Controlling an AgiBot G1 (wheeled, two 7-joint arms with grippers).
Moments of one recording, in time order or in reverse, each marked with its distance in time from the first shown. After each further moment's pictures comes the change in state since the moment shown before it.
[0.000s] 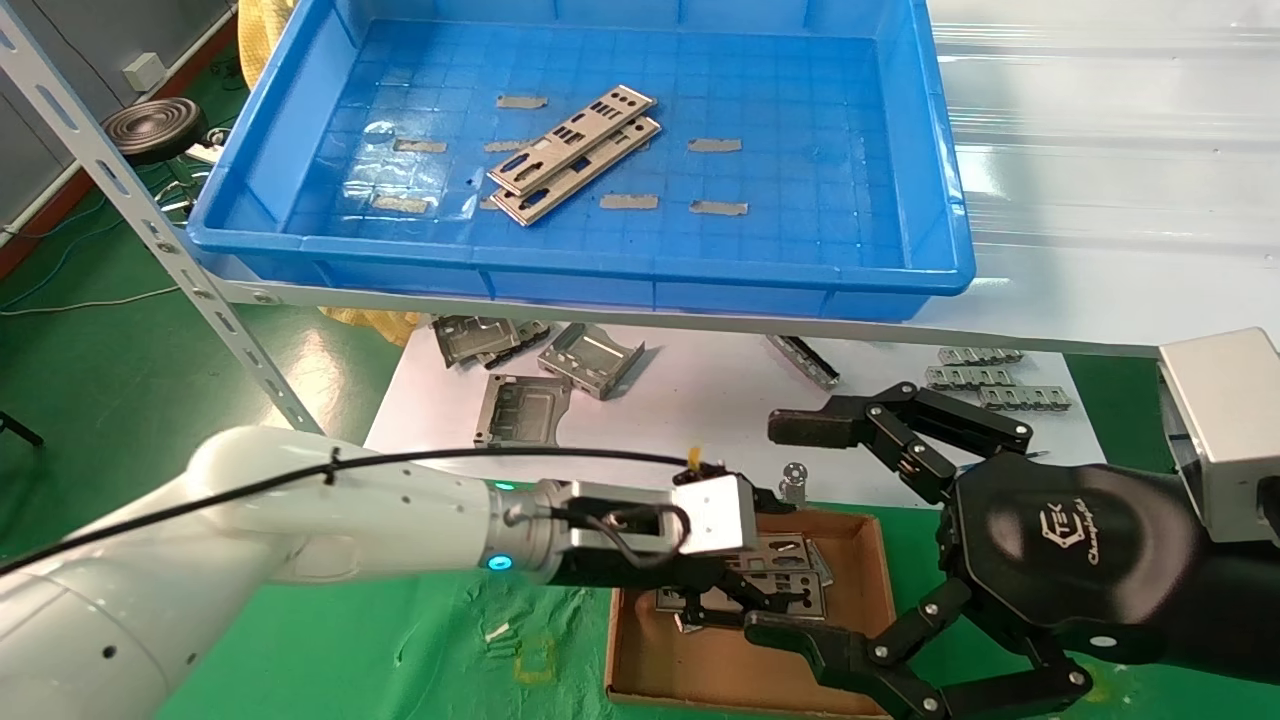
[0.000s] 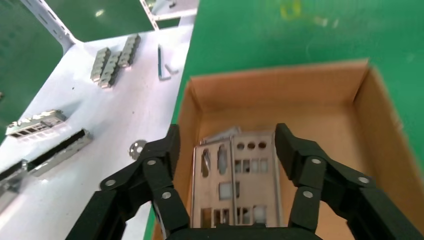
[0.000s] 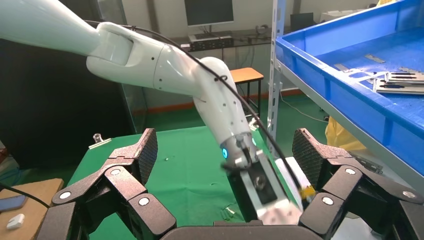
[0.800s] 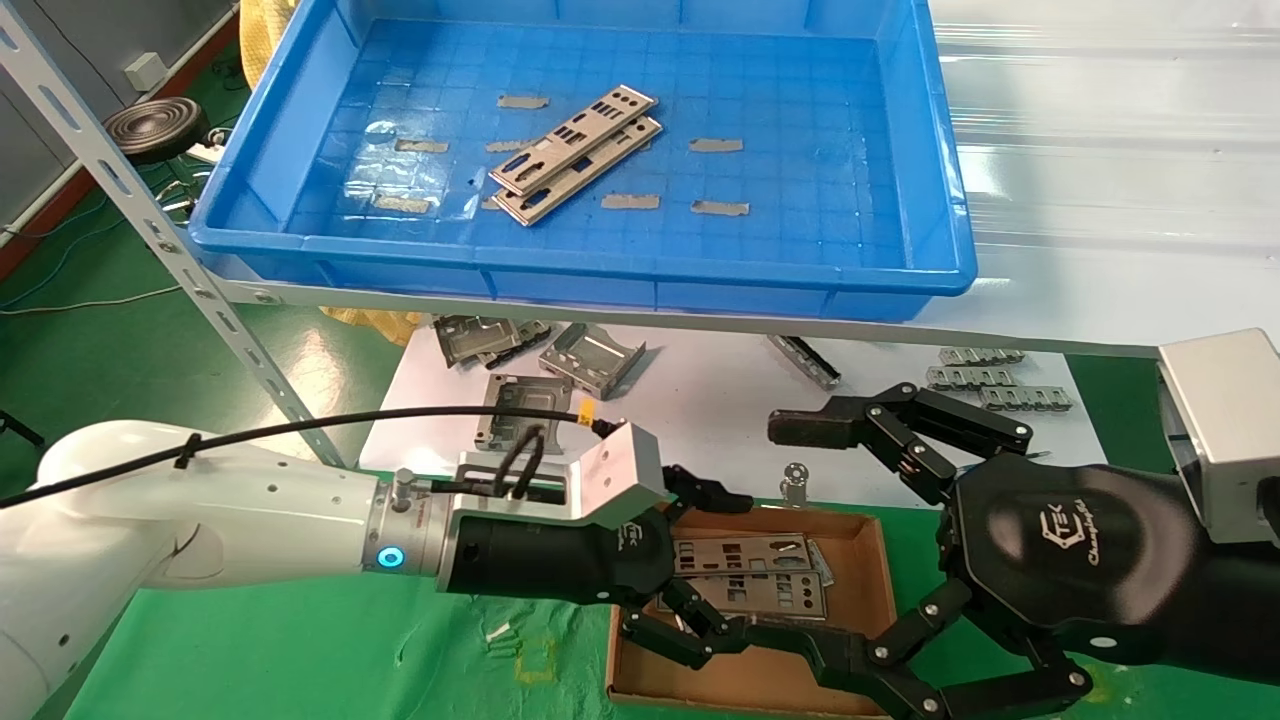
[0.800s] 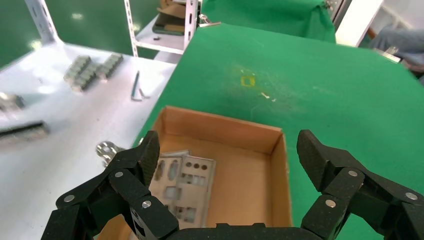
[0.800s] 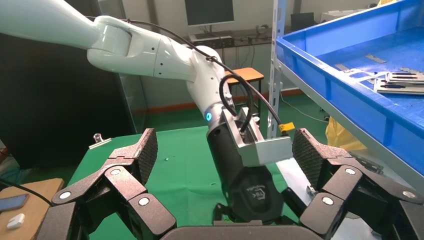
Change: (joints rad) left arm 0.017 -0.139 -0.066 -0.004 -0.172 0.240 -0.180; right arm 0.000 0.000 0.000 0.000 0.000 0.000 0.000
